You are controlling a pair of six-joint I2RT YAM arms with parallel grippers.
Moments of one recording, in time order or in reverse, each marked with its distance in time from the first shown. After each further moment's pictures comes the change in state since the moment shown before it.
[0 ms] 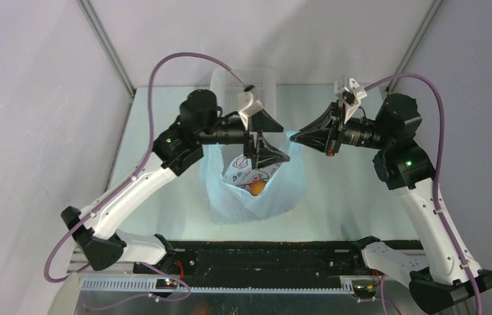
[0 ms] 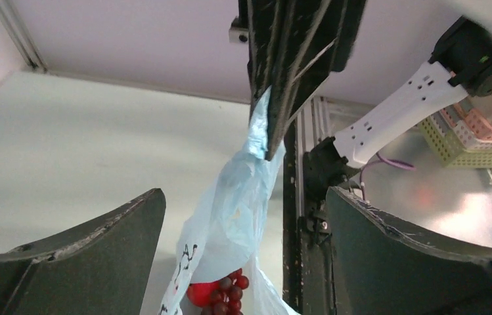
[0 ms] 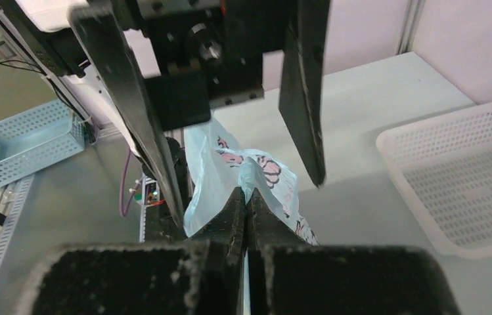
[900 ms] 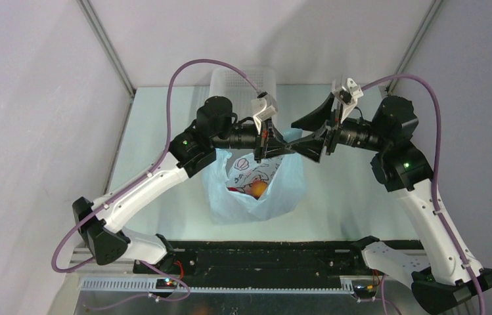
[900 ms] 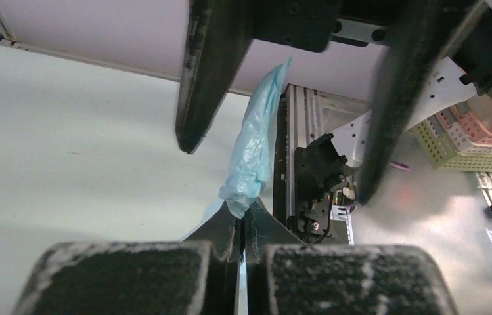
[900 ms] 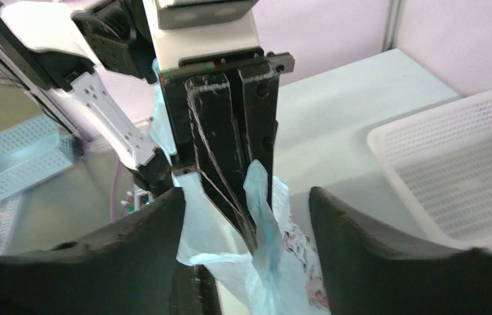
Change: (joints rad) left arm -0.058 0.078 -0.068 0.078 -0.043 -0.055; right arm 0.047 -0.002 -0.010 0.013 0.108 0.040
